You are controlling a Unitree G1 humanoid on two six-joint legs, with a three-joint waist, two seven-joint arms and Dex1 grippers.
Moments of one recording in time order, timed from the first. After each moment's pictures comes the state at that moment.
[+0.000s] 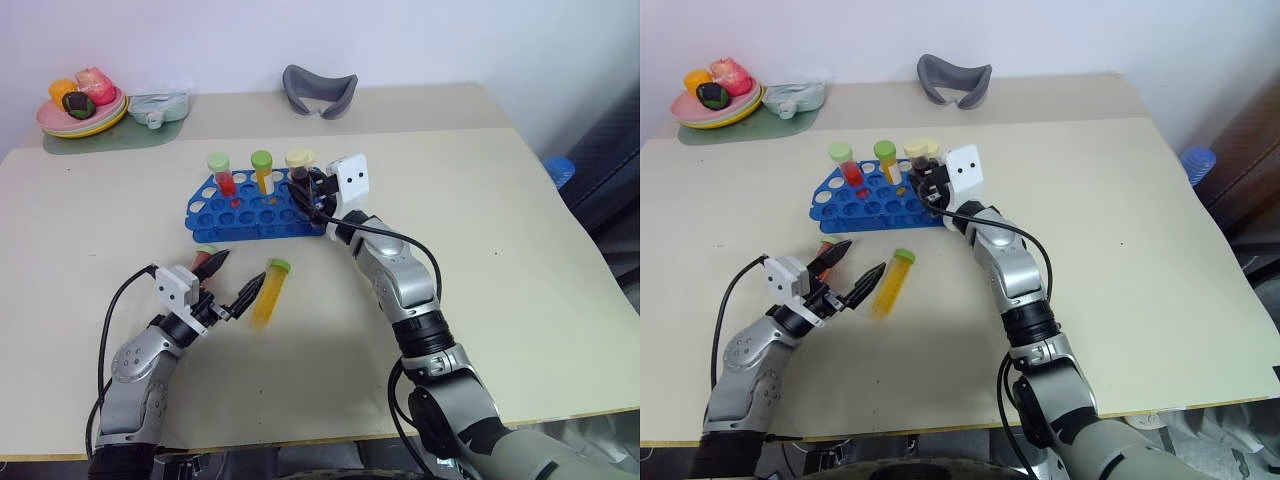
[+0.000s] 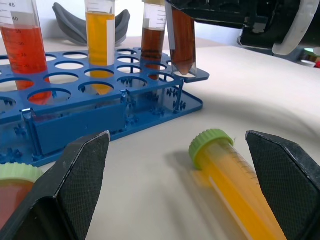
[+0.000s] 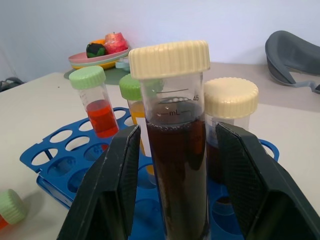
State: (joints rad) left arm 0.06 0.33 0.14 -0.10 -0.43 -0.07 -0.72; right arm -0.66 0.07 0.10 0.21 0.14 0.29 0.32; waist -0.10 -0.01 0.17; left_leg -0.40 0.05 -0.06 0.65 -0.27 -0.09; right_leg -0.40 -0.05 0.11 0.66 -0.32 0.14
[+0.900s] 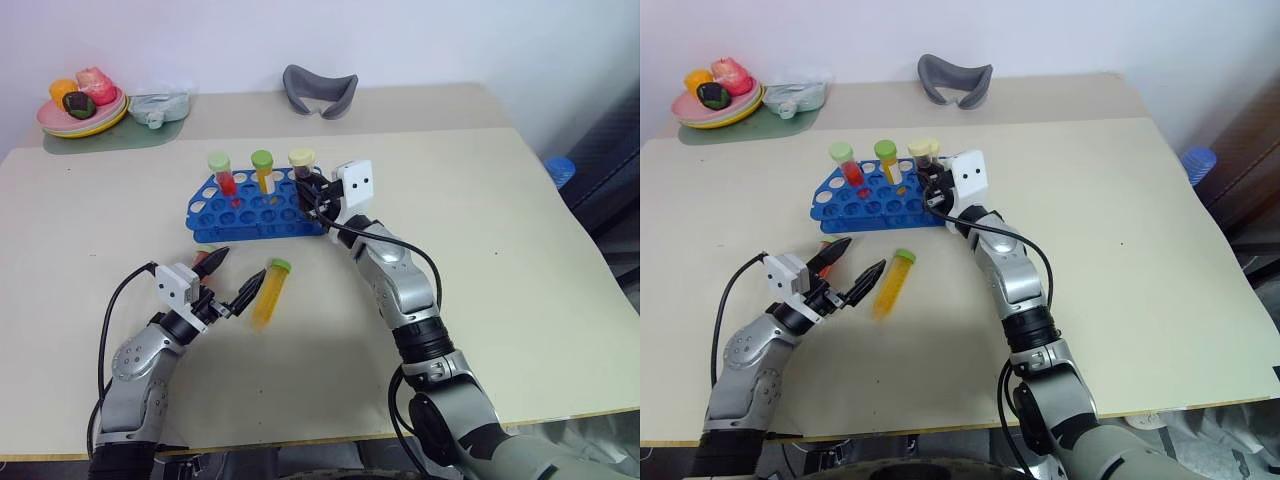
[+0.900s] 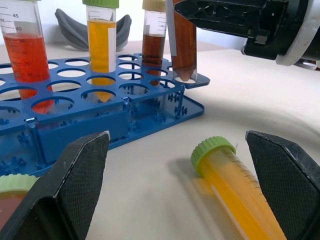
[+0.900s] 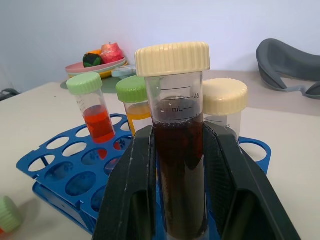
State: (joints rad) left arm 0.06 0.33 0.13 -0.11 -0.42 -0.06 -0.71; right arm -0.63 0.07 0.10 0.22 0.14 0.20 0.31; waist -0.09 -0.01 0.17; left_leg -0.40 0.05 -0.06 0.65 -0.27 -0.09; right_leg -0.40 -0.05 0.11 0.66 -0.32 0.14
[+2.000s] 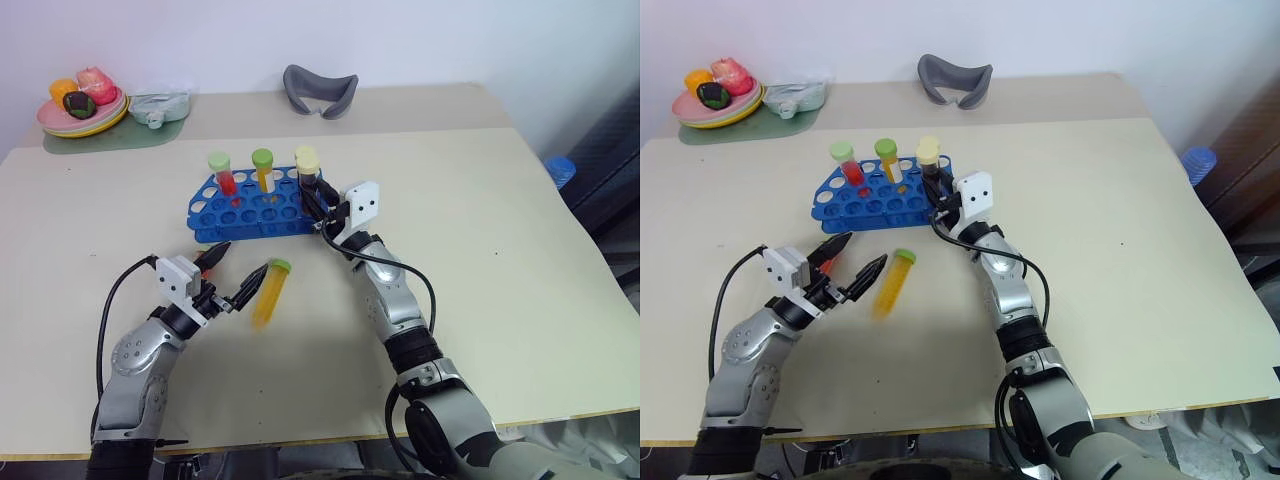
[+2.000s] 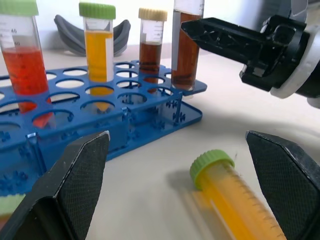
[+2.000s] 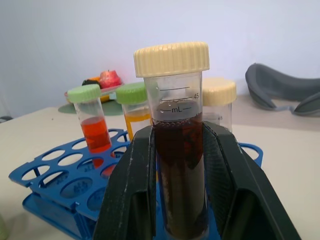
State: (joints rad) left arm 0.04 0.34 0.13 -0.16 -0.43 -0.01 -0.69; right arm -0.59 0.11 0.08 0.46 0.14 -0.23 0.37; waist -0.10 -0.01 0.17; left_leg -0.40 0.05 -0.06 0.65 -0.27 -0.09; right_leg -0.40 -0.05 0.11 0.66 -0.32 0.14
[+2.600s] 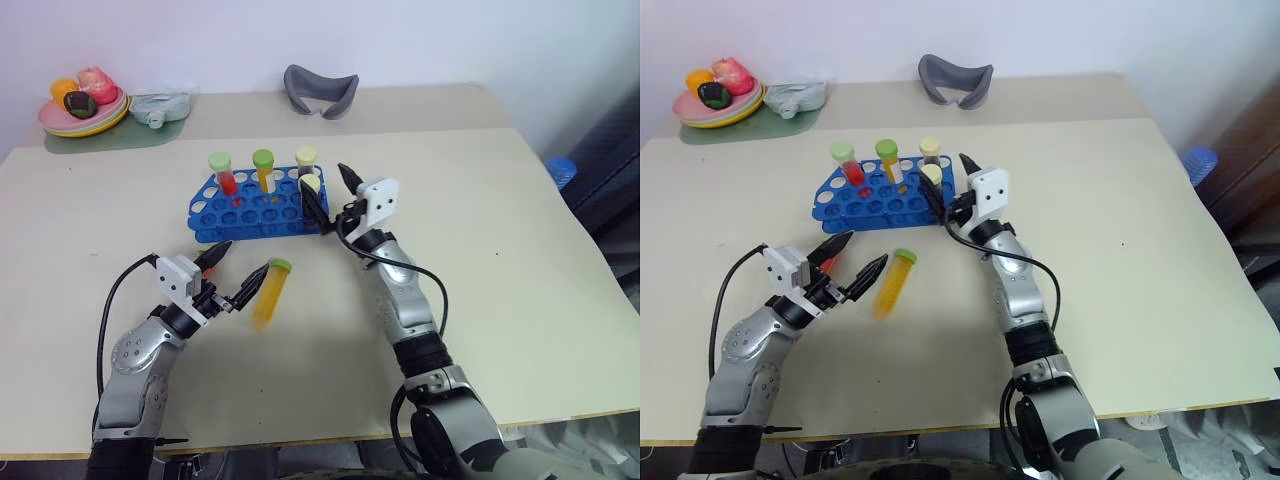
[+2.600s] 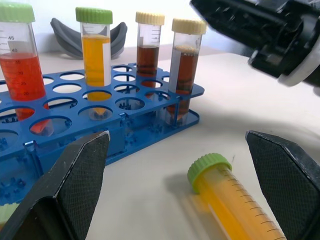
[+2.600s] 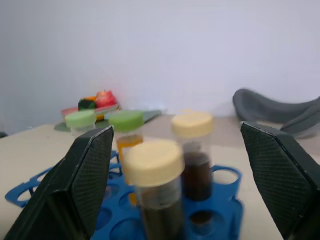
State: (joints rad) left arm 0.04 0.35 0.14 -0.17 -0.43 -0.02 -0.71; right arm -0.50 0.03 0.05 0.22 0.19 -0.17 0.39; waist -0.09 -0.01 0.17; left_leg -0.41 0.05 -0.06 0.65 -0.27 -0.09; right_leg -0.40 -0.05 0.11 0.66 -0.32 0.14
